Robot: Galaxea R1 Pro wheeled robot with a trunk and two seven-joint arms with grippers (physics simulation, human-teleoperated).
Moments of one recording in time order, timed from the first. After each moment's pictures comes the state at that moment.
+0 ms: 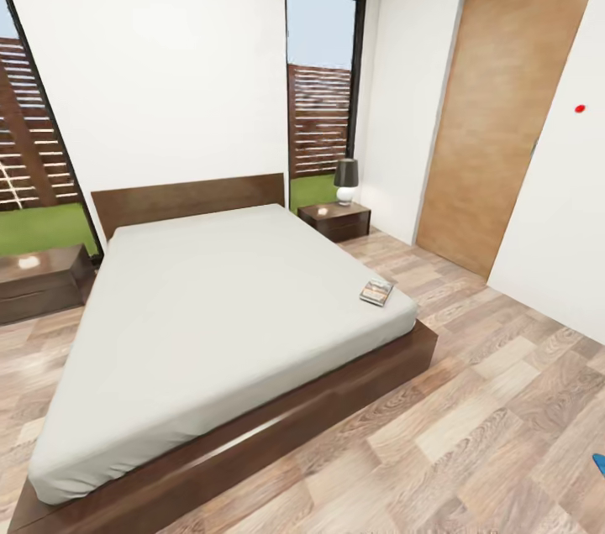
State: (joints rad) left arm 0.00 0.00 0.00 -0.05 0.00 -0.02 0.00; right arm 0.00 0.00 0.00 0.00 -0.01 0.00 0.01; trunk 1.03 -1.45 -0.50
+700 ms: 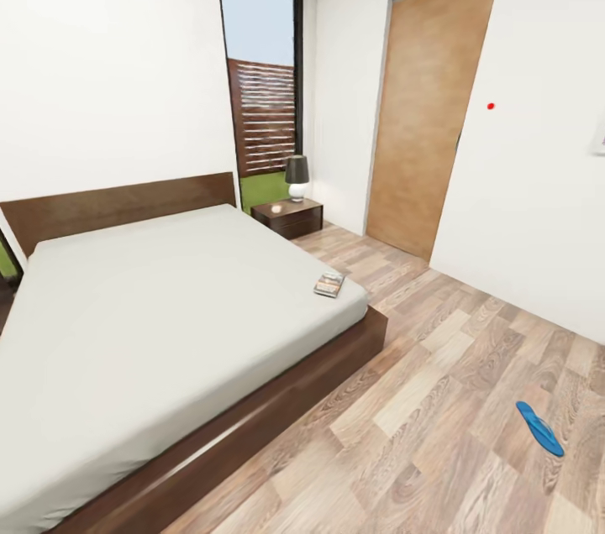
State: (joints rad) left arm 0.00 0.00 0.00 -0.05 0.00 -0.02 0.00; right arm 0.00 0.00 0.00 0.00 -0.01 0.00 0.01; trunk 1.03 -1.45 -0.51
